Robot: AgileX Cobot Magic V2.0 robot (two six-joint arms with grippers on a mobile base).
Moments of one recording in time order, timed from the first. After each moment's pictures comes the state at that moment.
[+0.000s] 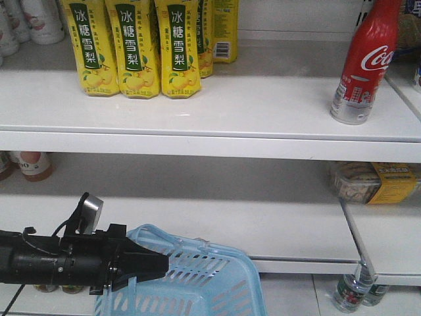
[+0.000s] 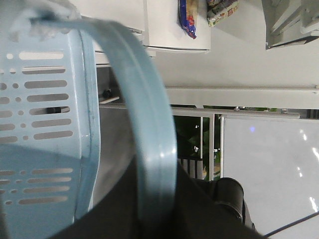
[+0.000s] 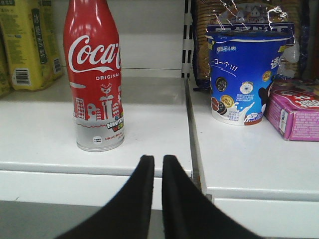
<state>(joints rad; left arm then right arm) -0.12 1.69 -0.56 -1.68 1.13 1.05 0.03 0.56 -0.50 -0.08 0.09 0.09</state>
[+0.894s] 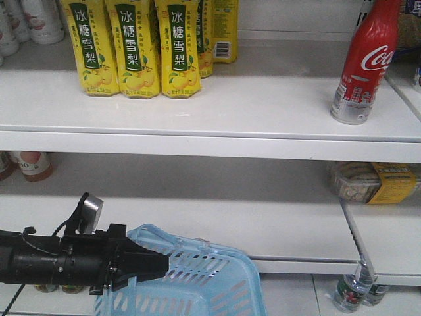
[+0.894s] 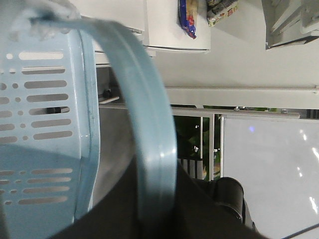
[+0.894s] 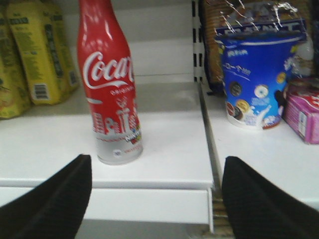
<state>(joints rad) -0.12 1.69 -0.56 -1.68 1.13 1.05 0.08 0.58 -0.54 0.00 0.10 0.09</state>
